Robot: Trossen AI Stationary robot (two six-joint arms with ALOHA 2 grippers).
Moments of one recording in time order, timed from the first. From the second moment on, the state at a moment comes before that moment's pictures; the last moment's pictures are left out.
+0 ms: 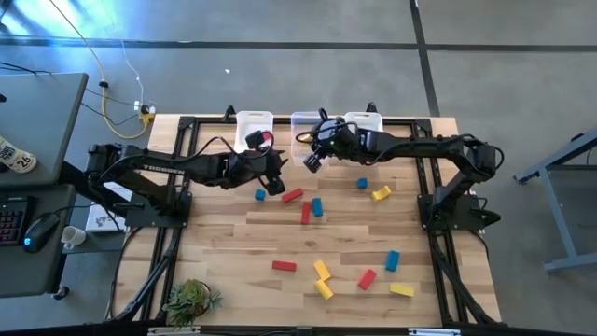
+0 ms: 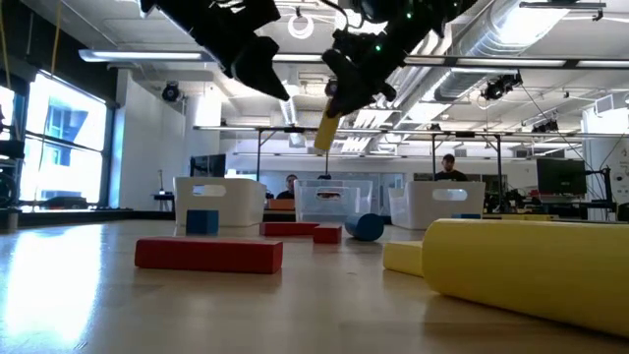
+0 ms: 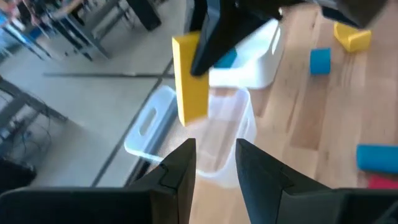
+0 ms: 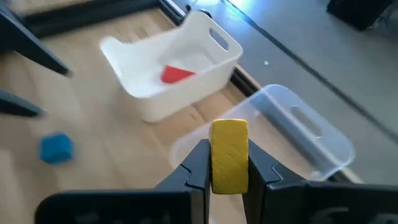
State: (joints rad) left arm 0.18 1.38 0.91 -0.10 -0.58 0.18; right arm -0.25 1.64 1.26 -0.27 0.34 0.12
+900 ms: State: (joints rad) left arm 0.14 1.39 0.91 -0.54 -0.27 -0.37; right arm -0.40 1.64 0.92 0.19 0.14 0.28
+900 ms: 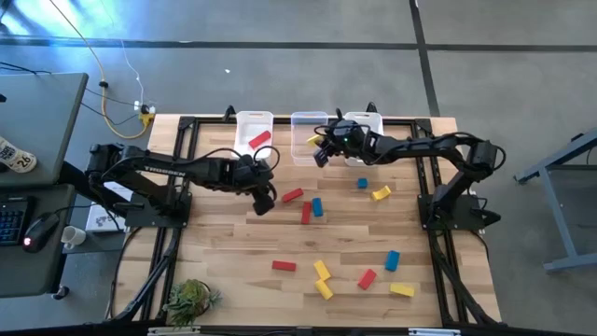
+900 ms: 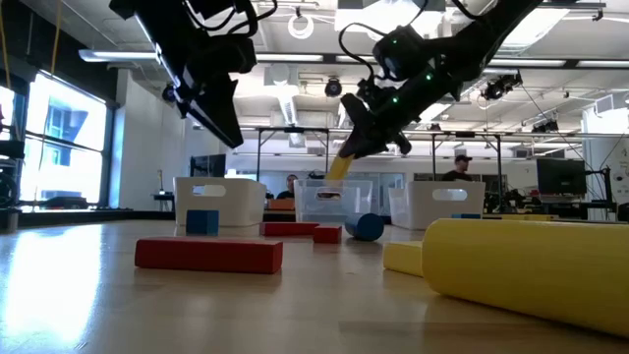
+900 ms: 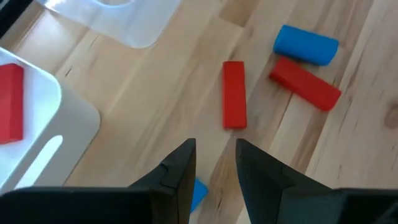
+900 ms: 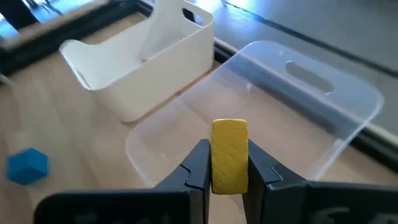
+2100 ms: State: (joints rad) left arm 0.13 1.39 0.91 -0.54 -0.27 -0.37; right arm -0.43 1.70 0.90 0.31 0.04 0.36
